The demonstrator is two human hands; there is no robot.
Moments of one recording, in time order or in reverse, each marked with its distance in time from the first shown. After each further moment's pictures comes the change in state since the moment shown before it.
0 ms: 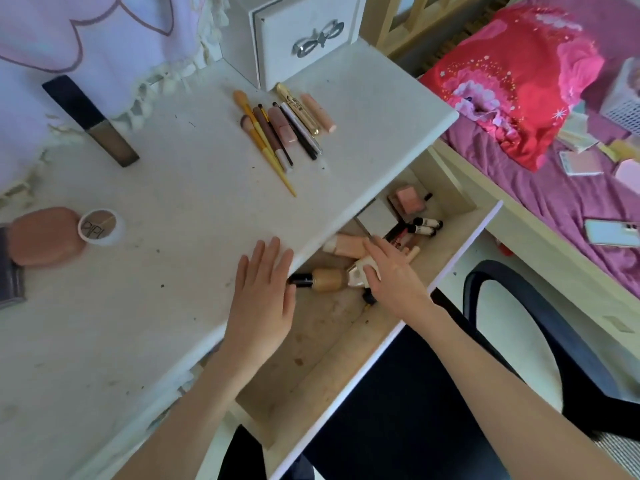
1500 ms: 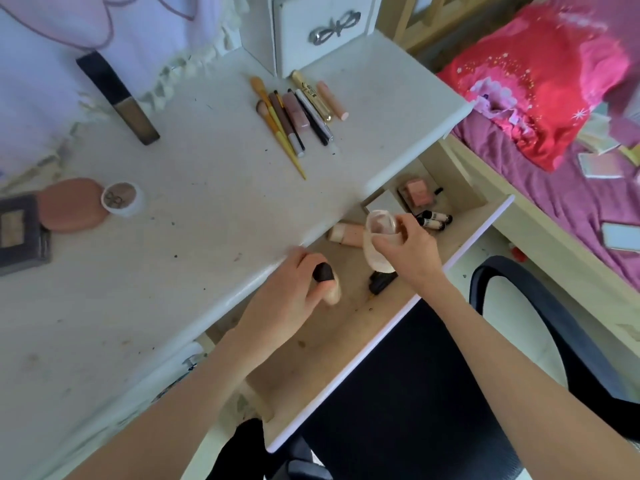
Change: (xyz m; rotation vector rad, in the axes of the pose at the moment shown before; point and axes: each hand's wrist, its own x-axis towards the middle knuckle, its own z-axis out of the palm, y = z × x) left_hand -0.015 0.030 -0.008 -0.283 -0.007 0.074; right_hand 0.001 0.004 -0.018 0.418 0.195 0.198
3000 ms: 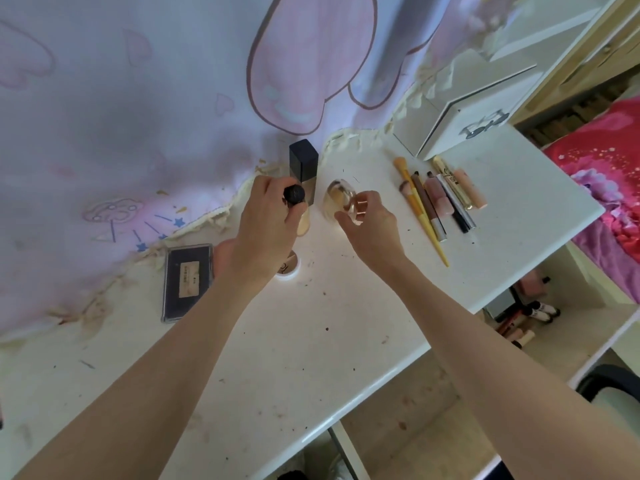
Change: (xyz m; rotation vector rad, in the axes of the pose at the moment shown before) left_hand 0.064 -0.159 -0.211 -0.112 0.470 -0.288; right_hand 0.068 -0.259 0.162 -0.016 -0.062 -0.200
